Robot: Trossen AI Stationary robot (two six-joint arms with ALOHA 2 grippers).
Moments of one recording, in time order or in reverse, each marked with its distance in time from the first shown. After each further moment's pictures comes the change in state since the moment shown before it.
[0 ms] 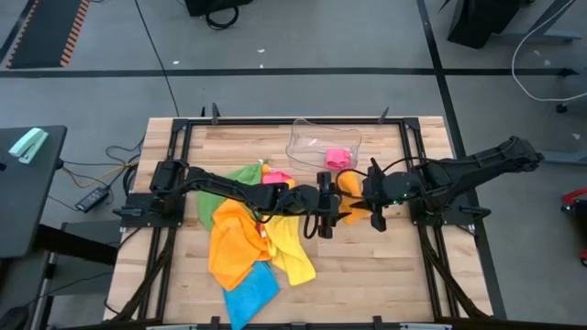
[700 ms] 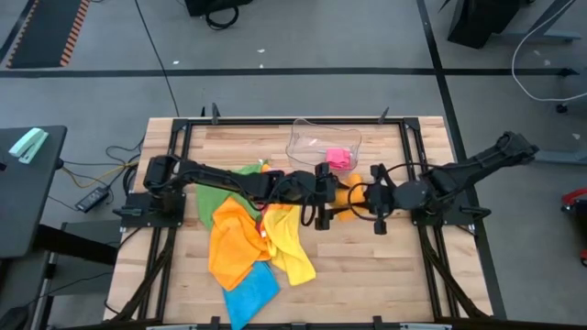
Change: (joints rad) left arm 0.052 -0.060 0.001 -0.050 0.159 -0.133; right arm 0.153 -0.018 0.000 0.138 0.285 -0.243
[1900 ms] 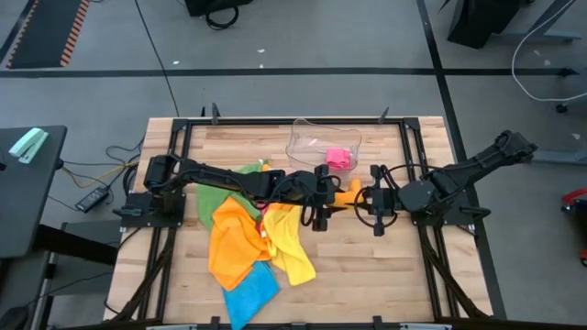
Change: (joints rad) left arm 0.009 0.002 0.000 -0.072 0.028 0.000; right arm 0.031 0.009 0.000 0.108 0.051 -0.130
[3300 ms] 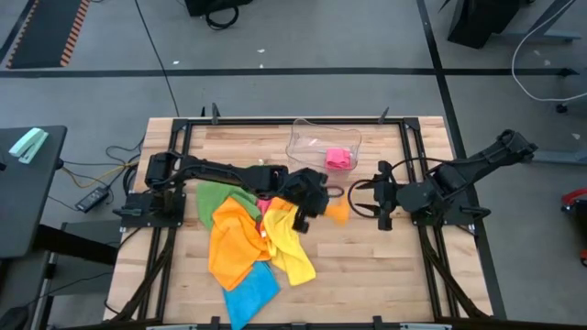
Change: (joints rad) left arm 0.048 -0.006 -0.001 -0.295 0.260 0.252; right arm 0.000 -0.007 0.098 -0.373 0.028 0.215
